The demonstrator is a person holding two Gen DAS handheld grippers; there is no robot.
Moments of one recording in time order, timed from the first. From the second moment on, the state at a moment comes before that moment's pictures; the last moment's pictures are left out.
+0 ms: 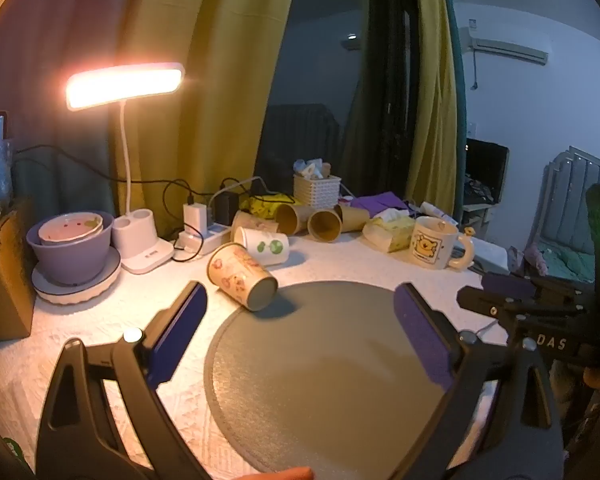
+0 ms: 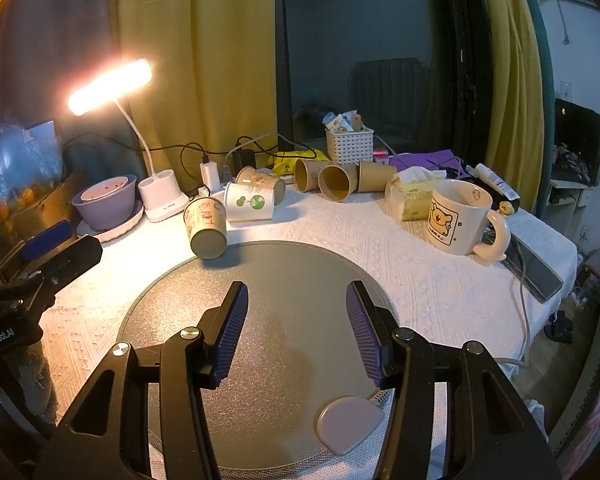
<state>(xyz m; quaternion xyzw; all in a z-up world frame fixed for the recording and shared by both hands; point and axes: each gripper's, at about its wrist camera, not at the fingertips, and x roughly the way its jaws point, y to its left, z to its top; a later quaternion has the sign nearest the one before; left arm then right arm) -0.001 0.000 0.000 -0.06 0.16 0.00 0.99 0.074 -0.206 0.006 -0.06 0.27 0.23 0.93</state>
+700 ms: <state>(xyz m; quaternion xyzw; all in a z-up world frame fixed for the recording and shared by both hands) -0.003 -0.006 0.002 -0.05 0.16 0.00 0.99 0.074 -0.207 0.006 -0.06 0.27 0.23 0.93</state>
